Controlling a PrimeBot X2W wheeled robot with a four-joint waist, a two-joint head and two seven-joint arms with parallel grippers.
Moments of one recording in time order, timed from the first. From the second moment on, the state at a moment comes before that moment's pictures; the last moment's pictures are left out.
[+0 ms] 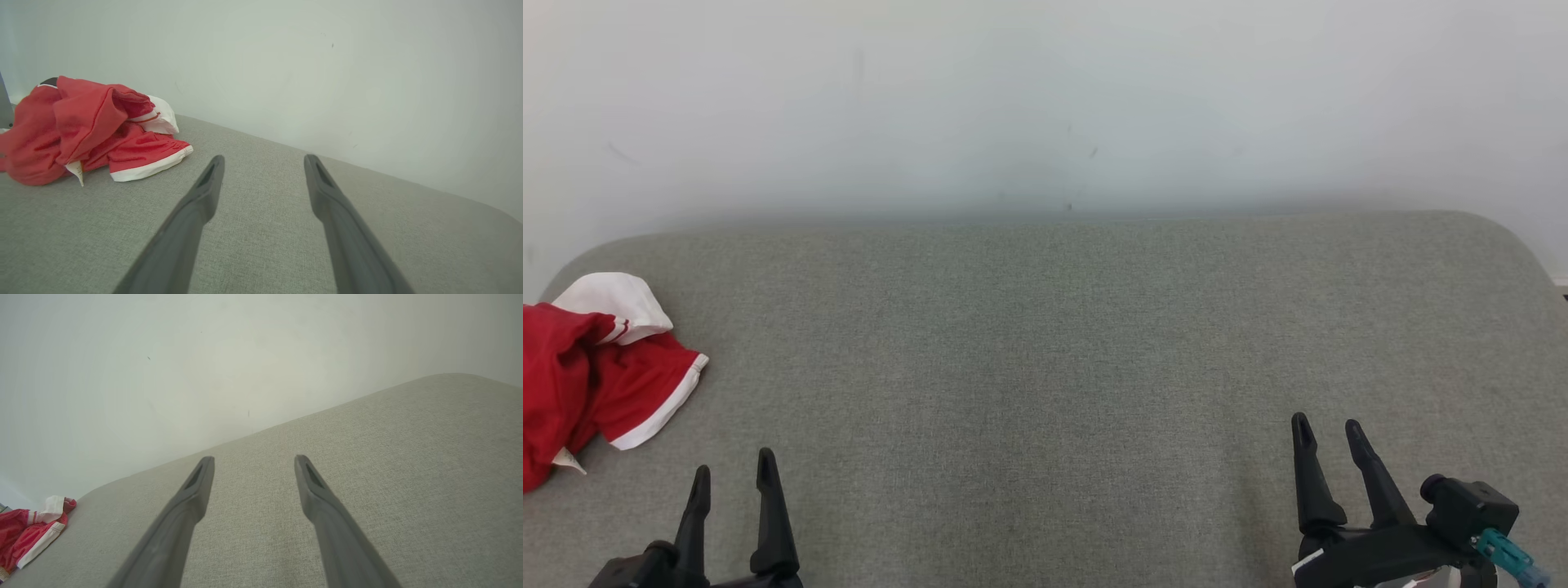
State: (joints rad) left arm 0.00 0.12 -0.01 0.11 -0.43 0.02 -0.20; right arm -0.05 -0.04 0.02 0.20 0.41 0.13 -0.13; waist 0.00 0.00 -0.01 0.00
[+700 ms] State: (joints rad) left arm 0.04 0.15 0.00 0.15 -0.27 0.02 -0.22; right arm -0.02 -0.05 0.02 0.19 0.23 0.13 -0.20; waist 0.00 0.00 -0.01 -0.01
